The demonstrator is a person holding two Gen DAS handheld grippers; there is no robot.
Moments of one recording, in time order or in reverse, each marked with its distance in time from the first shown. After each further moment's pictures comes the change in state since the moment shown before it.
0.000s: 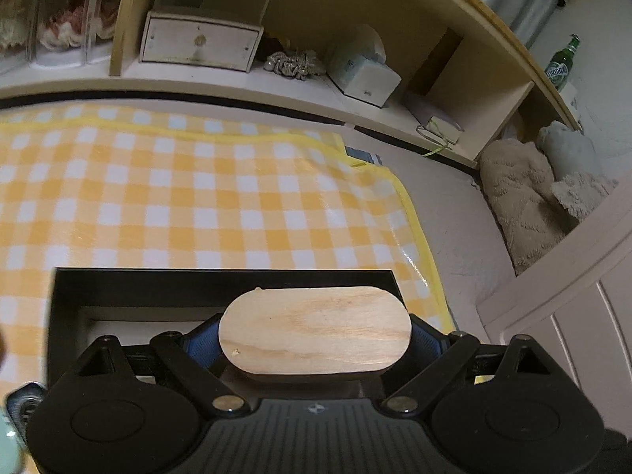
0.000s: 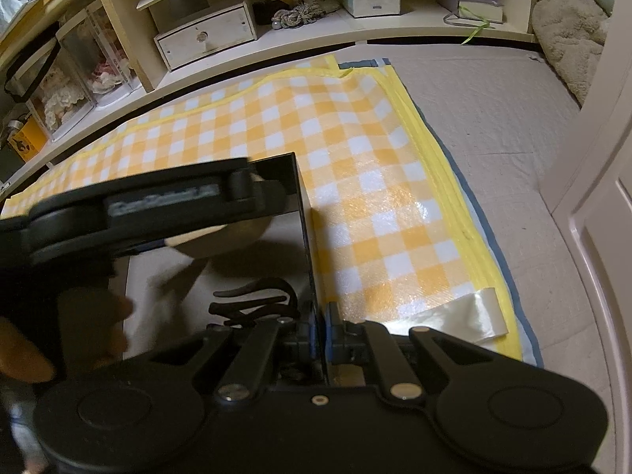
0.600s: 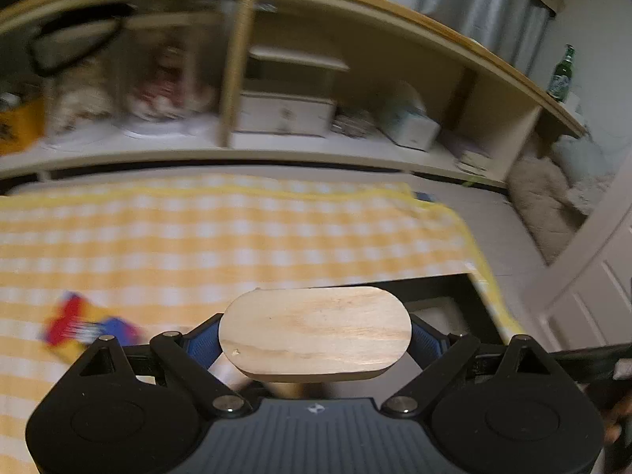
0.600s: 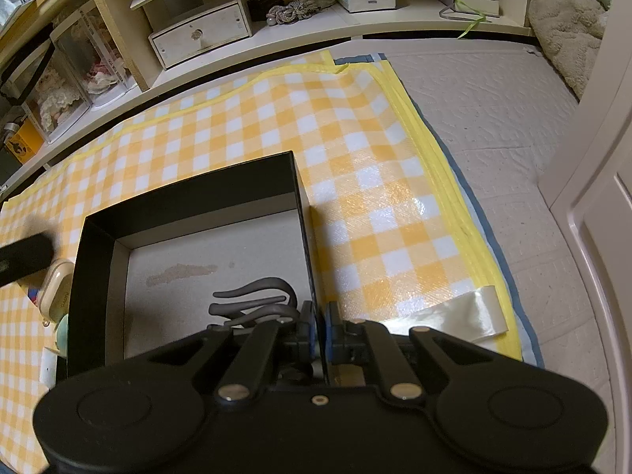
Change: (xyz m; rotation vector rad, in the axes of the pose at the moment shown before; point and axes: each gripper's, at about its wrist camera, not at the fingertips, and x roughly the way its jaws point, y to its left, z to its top) left arm -0.123 0.065 -0.001 0.110 -0.100 0.117; right arm 0.000 -0.003 0.003 0.015 0.020 -0.001
